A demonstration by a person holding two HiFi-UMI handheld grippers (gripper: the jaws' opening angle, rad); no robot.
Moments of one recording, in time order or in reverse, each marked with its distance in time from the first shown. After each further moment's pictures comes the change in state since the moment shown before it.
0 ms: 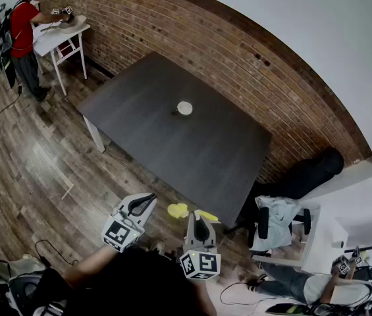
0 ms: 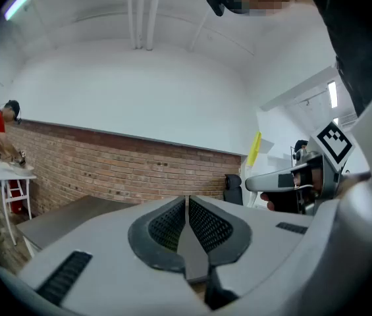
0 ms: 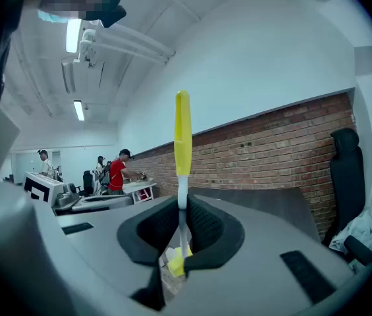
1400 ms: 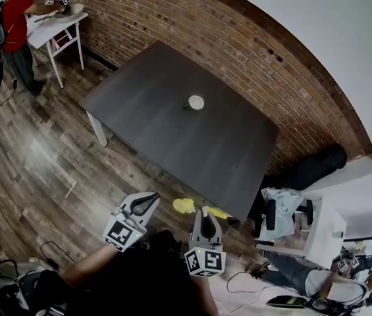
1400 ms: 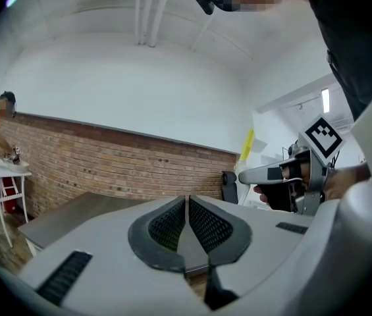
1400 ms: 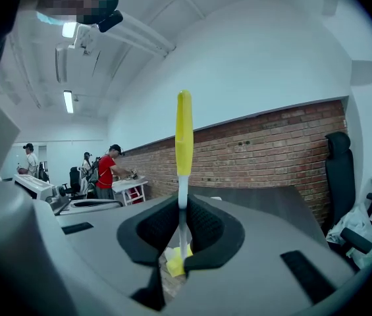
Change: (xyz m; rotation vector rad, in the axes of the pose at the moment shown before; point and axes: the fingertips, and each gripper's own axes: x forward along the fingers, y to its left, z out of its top) left arm -0.040 0.081 -0.017 0.002 0.018 -0.070; right arm 0.056 0.063 -0.015 -0.011 0.015 -0.103
